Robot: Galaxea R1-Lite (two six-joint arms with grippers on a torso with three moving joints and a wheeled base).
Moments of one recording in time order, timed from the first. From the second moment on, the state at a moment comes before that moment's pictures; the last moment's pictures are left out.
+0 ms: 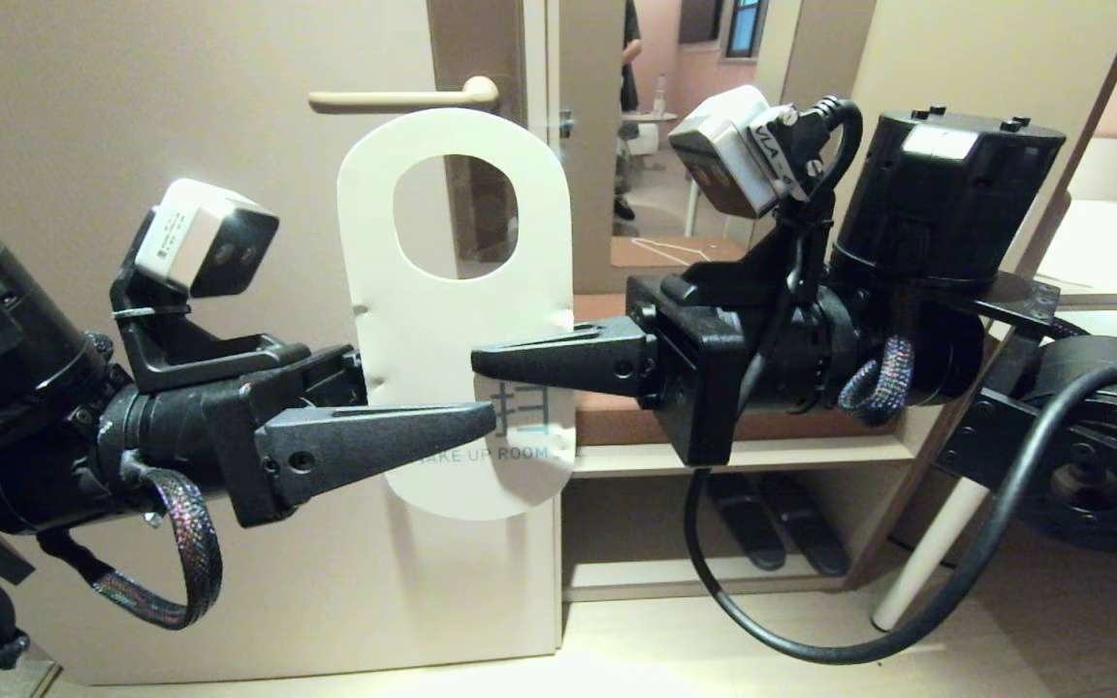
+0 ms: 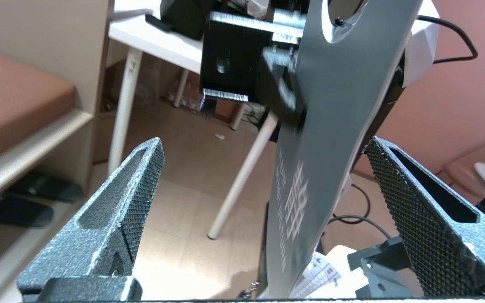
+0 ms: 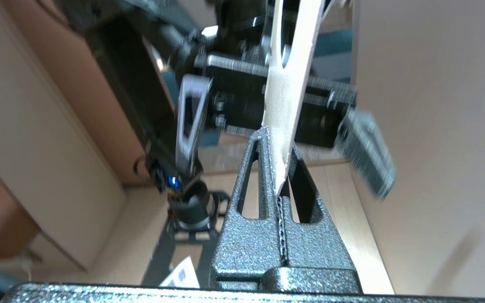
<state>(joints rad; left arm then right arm) -0.45 1.50 -0.61 -1.08 -0.97 -0.54 0.73 1.78 -1.18 -0.67 0.92 0.26</state>
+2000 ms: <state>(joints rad) -0.49 1.51 -0.58 -1.08 -0.97 -0.54 0.74 1.79 -1.14 -0.74 0.92 0.33</state>
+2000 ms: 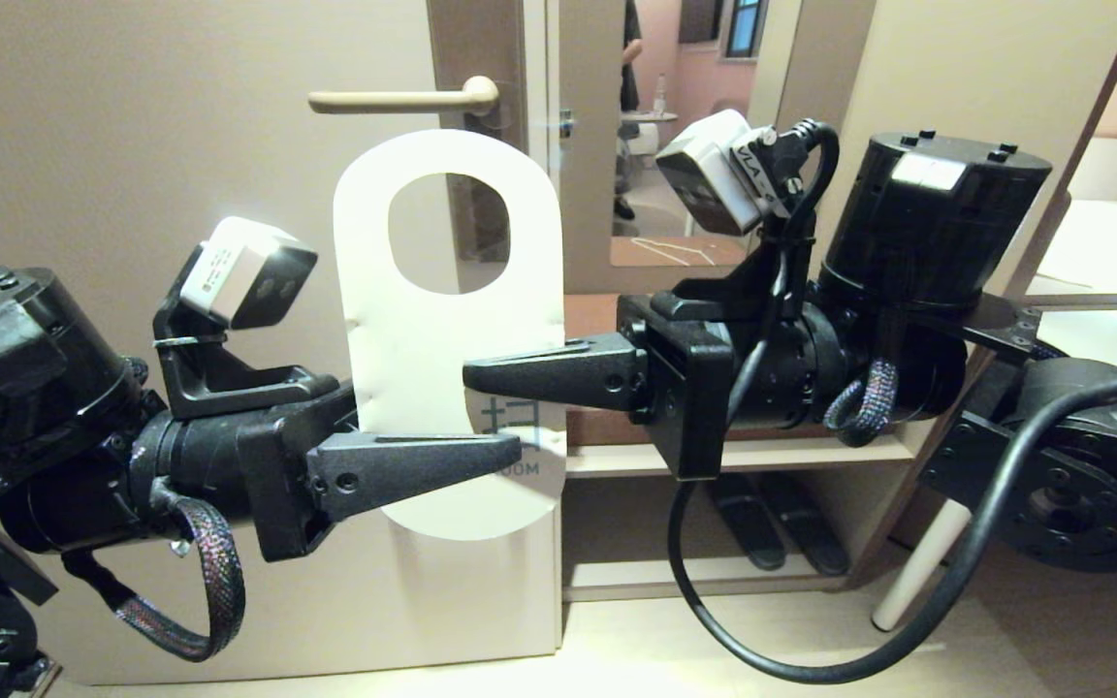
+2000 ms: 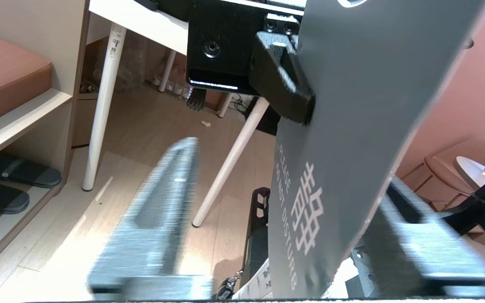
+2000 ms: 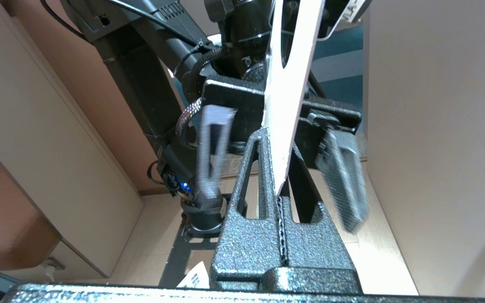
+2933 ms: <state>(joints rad) -0.53 1.49 -0.58 -1.08 -0.97 -0.59 0.74 1.79 -1.13 -0.74 0.92 0.33</state>
